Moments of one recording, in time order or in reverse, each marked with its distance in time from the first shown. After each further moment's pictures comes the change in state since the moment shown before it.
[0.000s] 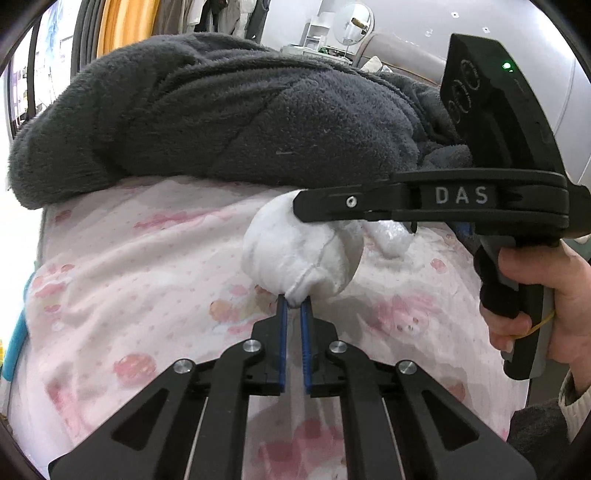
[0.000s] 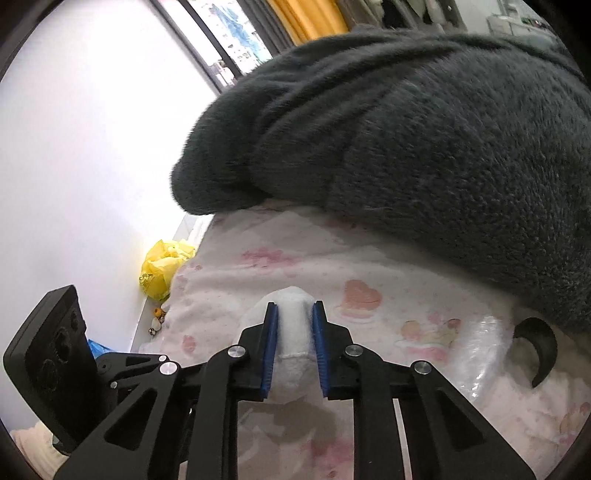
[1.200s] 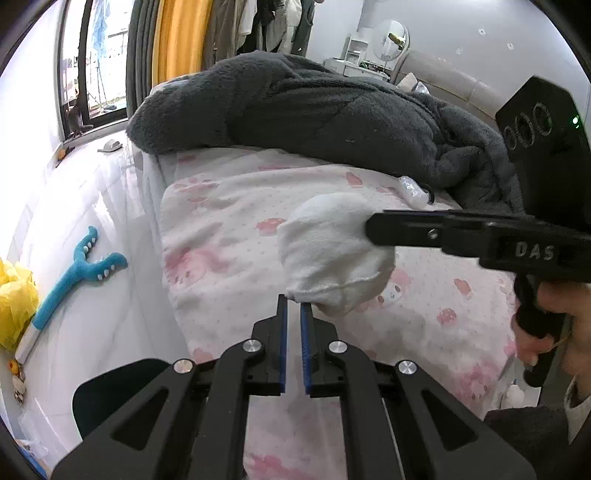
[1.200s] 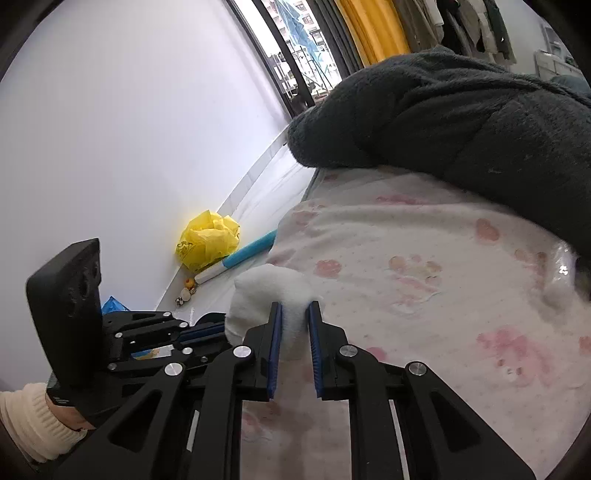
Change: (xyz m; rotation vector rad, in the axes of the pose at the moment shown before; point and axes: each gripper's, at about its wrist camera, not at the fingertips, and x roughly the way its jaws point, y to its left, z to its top) left arm -0.116 0.039 -0.092 -0.083 -0.045 0.132; right arm -0.012 0.118 -0.088 -0.153 -0.014 0.083
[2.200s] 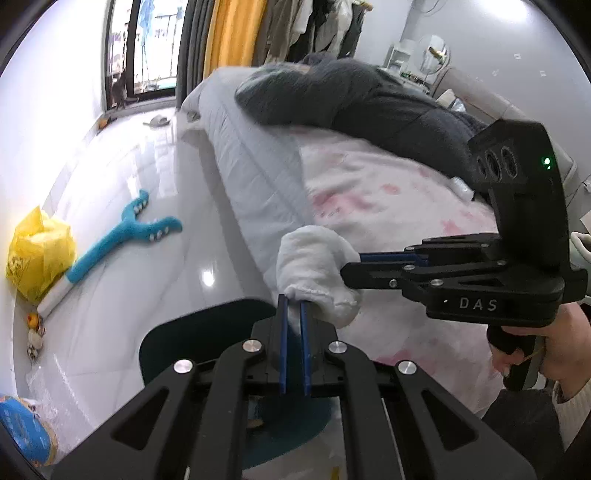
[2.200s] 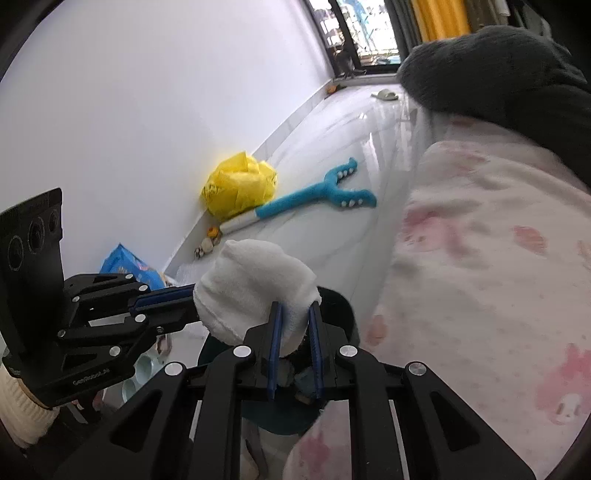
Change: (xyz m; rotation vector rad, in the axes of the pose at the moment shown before) left arm -0.073 0.117 -0.066 -0.116 0.022 0.073; right arm 0.115 0.121 -0.029 -0.135 0.194 0.049
